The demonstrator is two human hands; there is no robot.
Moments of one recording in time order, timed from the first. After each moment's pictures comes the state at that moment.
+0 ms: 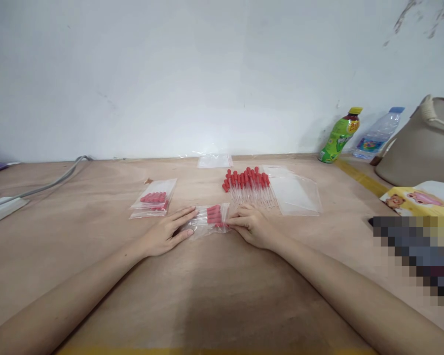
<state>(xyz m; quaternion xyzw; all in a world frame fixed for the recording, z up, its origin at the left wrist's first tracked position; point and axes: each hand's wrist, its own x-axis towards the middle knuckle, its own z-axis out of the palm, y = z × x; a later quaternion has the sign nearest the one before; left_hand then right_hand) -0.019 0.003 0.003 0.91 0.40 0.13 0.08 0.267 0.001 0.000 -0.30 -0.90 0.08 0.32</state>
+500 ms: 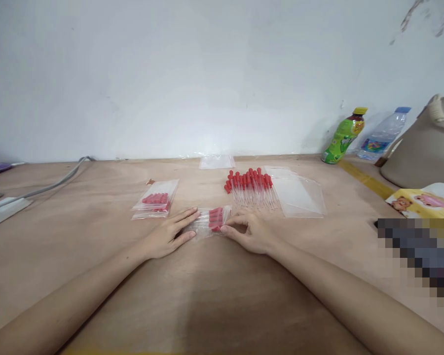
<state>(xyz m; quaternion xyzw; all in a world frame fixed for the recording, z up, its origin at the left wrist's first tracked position) -0.017 0.002 0.003 0.91 0.39 0.13 0.07 0.249 -0.013 0.010 -0.38 -0.84 0.22 0.32</state>
